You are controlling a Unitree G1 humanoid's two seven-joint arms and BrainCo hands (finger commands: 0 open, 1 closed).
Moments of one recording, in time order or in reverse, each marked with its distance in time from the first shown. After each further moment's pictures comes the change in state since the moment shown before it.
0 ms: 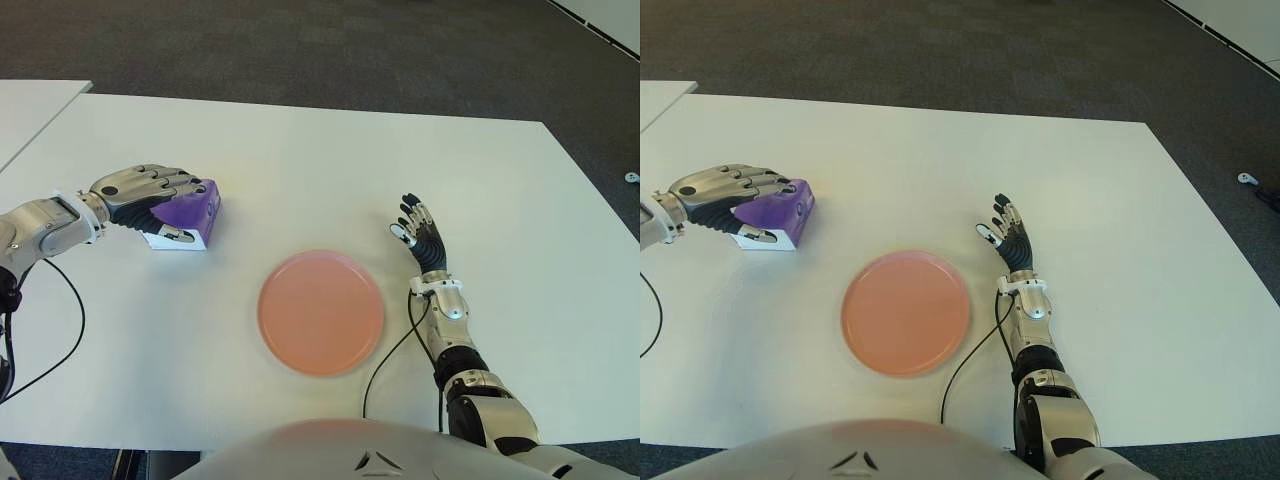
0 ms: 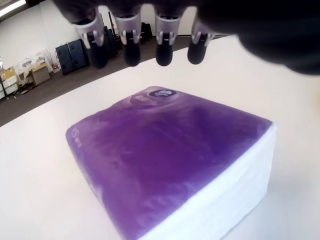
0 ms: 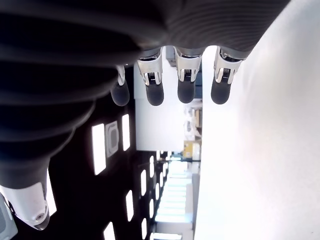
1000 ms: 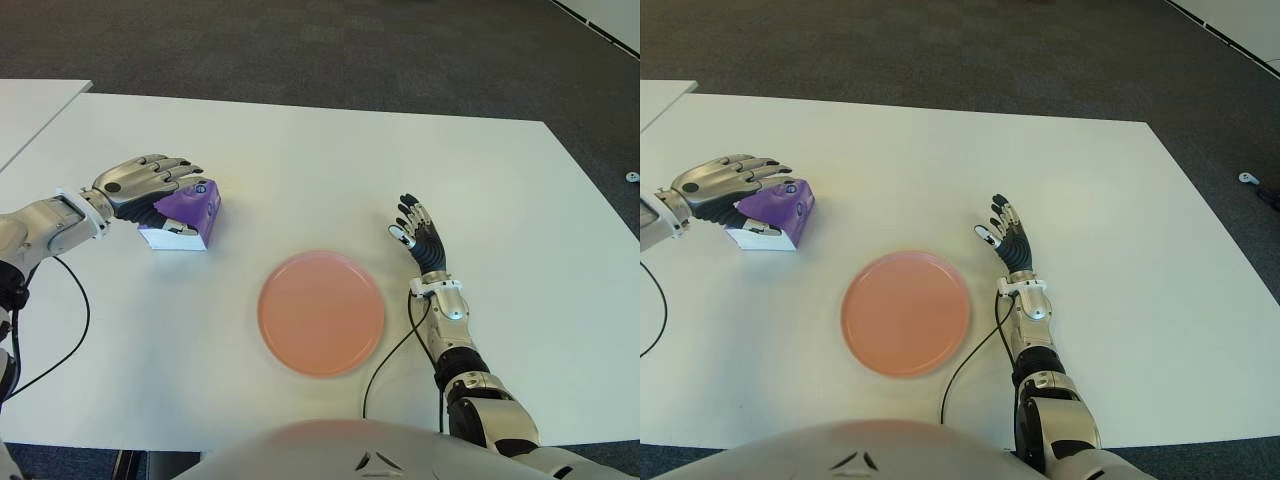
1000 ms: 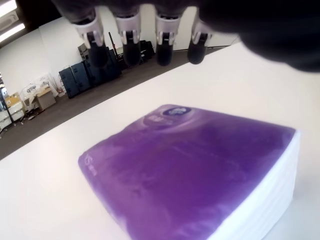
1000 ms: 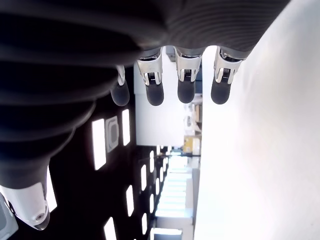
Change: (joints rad) left arm -0.023 -0.008 -0.046 0.006 0.136 0.077 0.174; right arm 0.009 -0.001 0.004 -0.021 0.005 0.006 0.028
